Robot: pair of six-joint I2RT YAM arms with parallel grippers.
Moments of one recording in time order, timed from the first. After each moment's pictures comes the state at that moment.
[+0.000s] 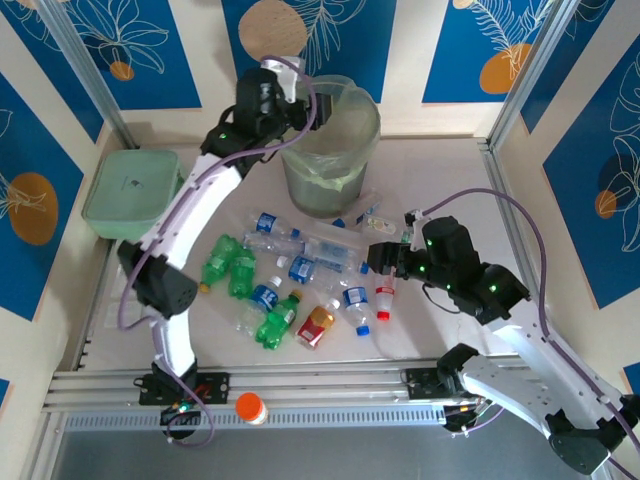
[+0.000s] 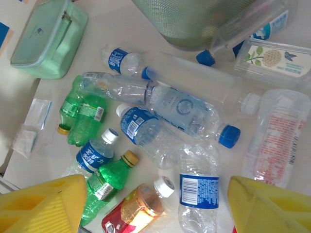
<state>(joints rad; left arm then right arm) -0.54 1.86 2.10 -0.46 0.03 -0.22 0.61 0.80 0.94 -0.79 -0.06 0.58</state>
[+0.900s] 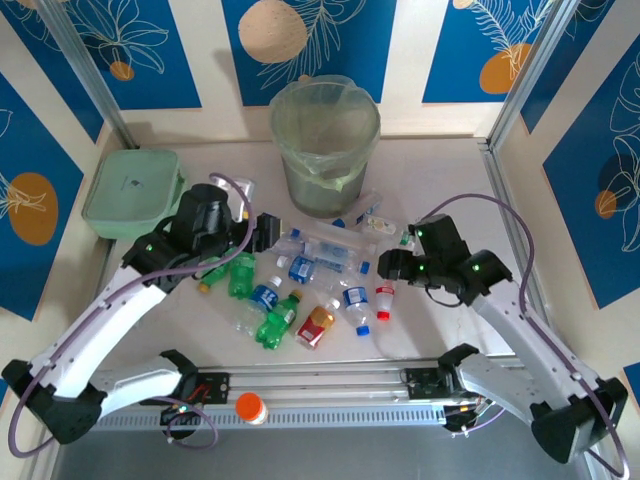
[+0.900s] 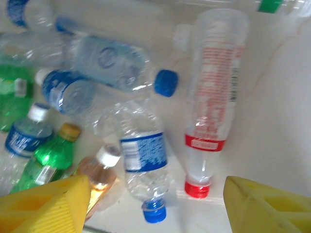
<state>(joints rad) -0.64 1.04 1.19 -0.72 -0.03 -0.31 0.44 0.95 0.91 -0.95 -0.12 0.58</state>
